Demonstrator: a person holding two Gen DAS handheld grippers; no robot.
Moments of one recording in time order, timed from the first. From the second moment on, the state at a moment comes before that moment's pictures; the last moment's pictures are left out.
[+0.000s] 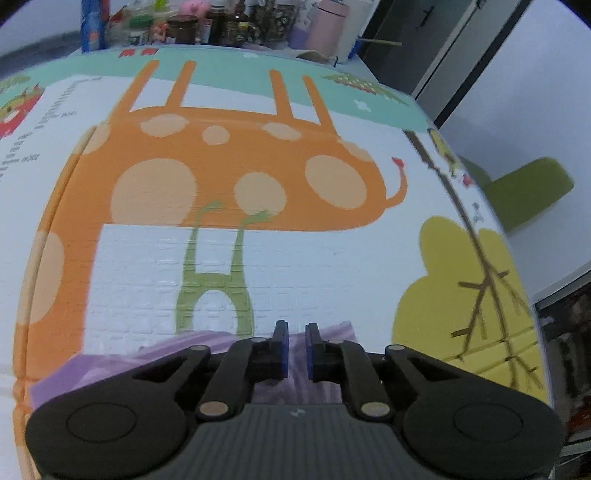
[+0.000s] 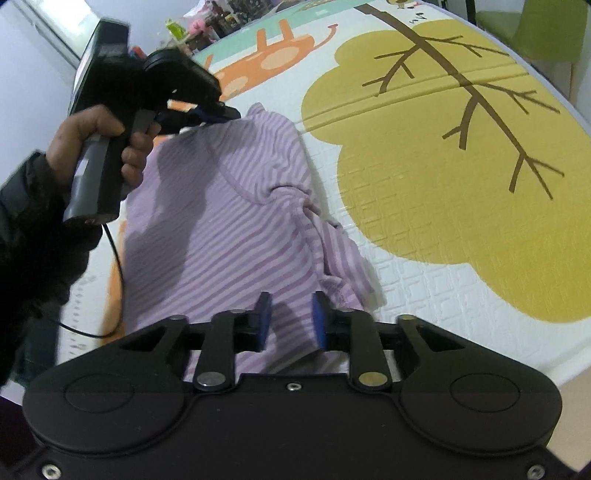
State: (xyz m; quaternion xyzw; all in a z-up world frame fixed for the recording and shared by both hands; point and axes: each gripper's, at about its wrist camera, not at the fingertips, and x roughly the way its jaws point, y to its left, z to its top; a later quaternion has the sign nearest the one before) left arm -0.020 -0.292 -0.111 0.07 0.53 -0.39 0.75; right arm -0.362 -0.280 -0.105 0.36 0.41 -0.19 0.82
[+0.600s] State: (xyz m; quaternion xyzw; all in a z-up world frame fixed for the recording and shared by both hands) left arm -0.054 -0.190 -0.051 0.18 0.46 -0.40 0.77; right arm -0.342 -0.236 -0.047 0.23 0.39 -0.21 0.87
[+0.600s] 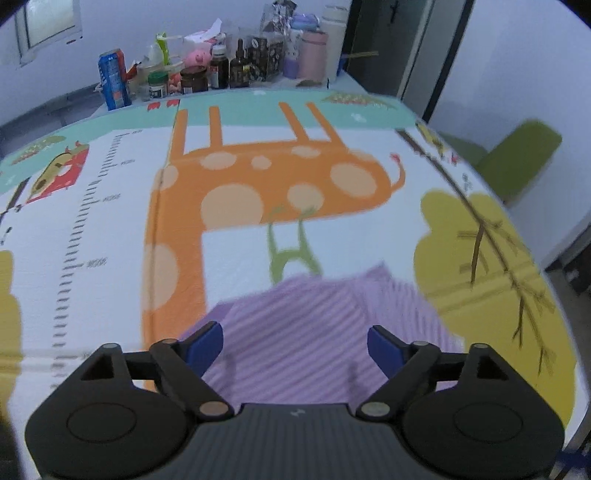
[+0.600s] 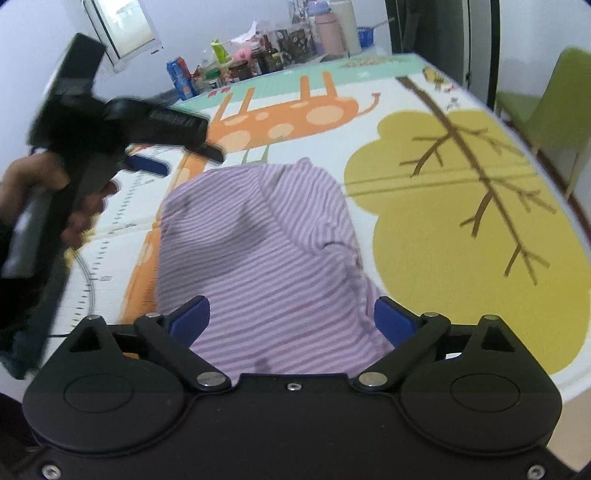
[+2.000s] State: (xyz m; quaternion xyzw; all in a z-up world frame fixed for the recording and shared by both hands) left arm -0.121 -0.079 -0.092 0.36 0.46 -0.46 0.67; right arm -0.306 -0.164 -0.061 0.24 0.49 -0.38 0.74
